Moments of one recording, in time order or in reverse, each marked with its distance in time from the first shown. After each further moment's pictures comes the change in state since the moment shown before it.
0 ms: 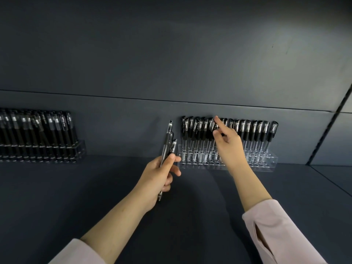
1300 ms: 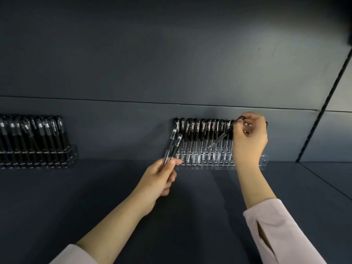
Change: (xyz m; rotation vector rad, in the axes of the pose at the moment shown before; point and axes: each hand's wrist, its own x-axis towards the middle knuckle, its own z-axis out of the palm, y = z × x) left_hand -0.006 -0.002 0.009 0.059 -0.090 0.020; right_hand -0.009 -0.032 -0.033 0.143 0.583 -0.109
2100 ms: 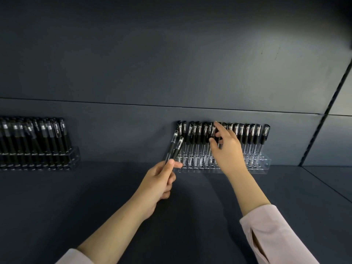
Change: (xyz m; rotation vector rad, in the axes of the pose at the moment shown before) left_hand 0.002 0.000 -0.004 -0.007 0.017 -0.015; right_hand -0.011 0.037 0.016 -0.482 -0.558 -0.154
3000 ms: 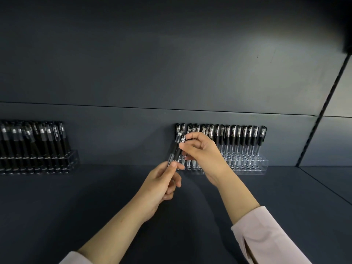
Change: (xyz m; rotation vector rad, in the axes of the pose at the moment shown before) left_hand -0.004 0.004 0.005 -0.029 -0.066 0.058; right_hand -0.019 -0.065 0.006 0.813 -0.346 0.269
